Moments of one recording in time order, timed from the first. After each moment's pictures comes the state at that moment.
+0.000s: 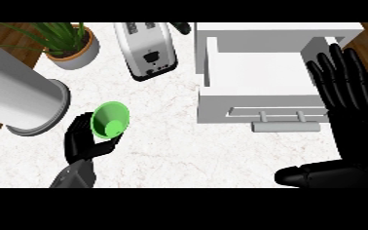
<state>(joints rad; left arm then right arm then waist) -0.35 0.13 0.28 -0.45 0.35 -0.14 -1.02 -0.11 -0.08 -0.05 -2.08 -0.15 0.13 0.18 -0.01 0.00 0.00</state>
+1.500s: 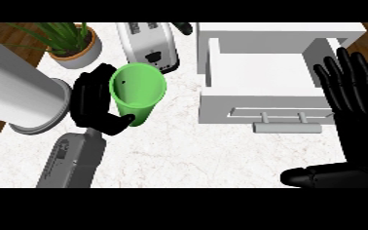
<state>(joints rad) -0.33 0.08 0.00 -1.34 0.35 -0.10 -0.47 -0.08 -0.09 -0.07 -2.09 -0.16 0.13 0.18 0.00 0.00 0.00</state>
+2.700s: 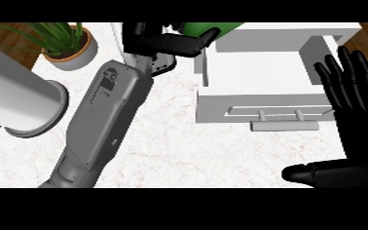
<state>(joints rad) -0.92 0.00 -0.06 -1.13 0.21 0.23 -0.17 -0.09 -0.10 -0.09 -2.06 -0.17 0.15 0.16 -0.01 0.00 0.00</state>
